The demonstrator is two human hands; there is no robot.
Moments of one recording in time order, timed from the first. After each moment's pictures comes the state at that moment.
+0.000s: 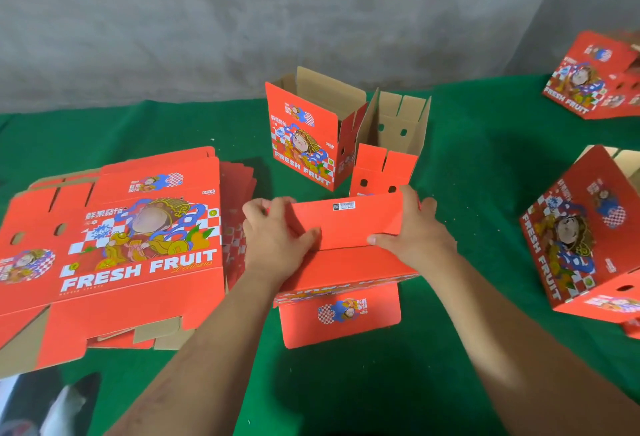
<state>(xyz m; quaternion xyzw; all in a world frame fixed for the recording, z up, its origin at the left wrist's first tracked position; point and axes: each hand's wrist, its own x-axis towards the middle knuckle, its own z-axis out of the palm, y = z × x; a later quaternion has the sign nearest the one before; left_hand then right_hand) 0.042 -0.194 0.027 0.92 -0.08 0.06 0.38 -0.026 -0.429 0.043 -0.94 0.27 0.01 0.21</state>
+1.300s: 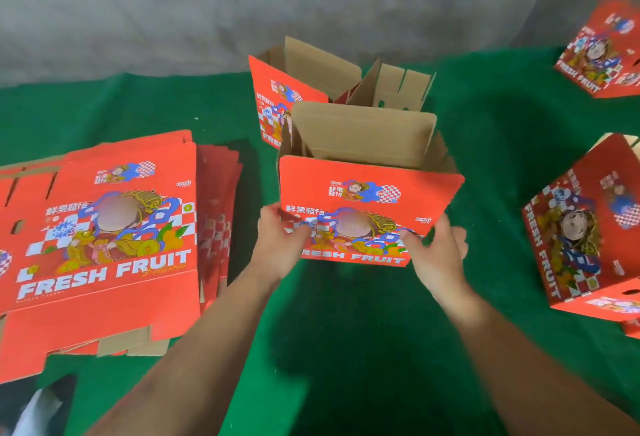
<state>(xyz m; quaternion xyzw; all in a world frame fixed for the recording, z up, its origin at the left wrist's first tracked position) 0.060 -0.229 -0.010 0.81 0.00 -0.14 0.57 -0.039 -0.481 -0.047 -0.82 0.35 -0.17 0.43</state>
